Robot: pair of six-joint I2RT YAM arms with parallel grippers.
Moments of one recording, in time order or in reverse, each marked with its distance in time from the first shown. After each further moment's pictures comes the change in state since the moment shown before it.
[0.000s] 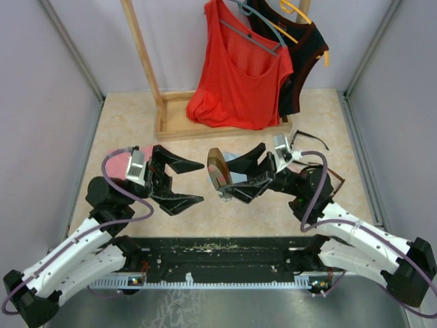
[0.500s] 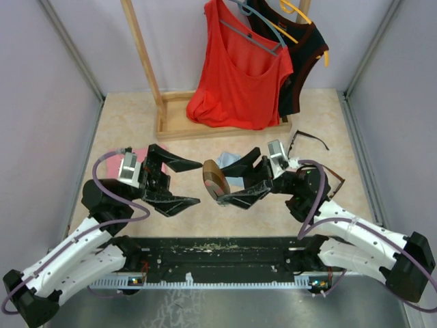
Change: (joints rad) left arm 0.000 -0.002 0.011 0.107 0.051 -0.030; right arm 0.030 0.031 0.026 0.081 -0.132 -0.079
